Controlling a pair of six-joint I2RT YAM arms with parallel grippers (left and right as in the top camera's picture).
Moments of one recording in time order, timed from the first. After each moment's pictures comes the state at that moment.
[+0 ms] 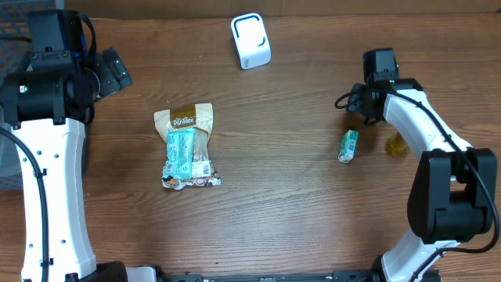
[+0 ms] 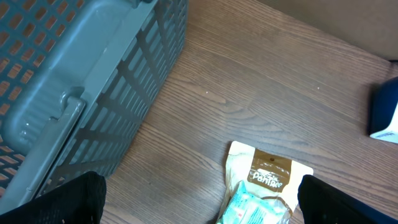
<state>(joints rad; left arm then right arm) 0.09 1.54 1.82 -1.21 -0.23 -0.36 0.04 1.89 1.32 -0.62 0.22 0.35</state>
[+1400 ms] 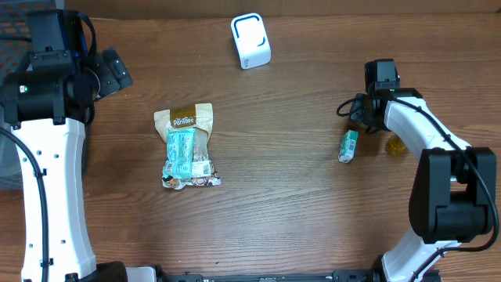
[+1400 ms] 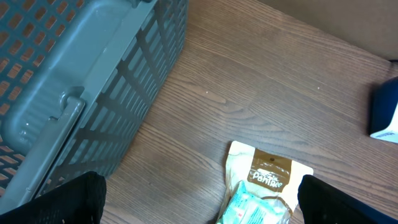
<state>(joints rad) 0.09 1.54 1.82 -1.21 -0.23 -0.36 0.02 1.89 1.24 -0.57 0.23 0.35</state>
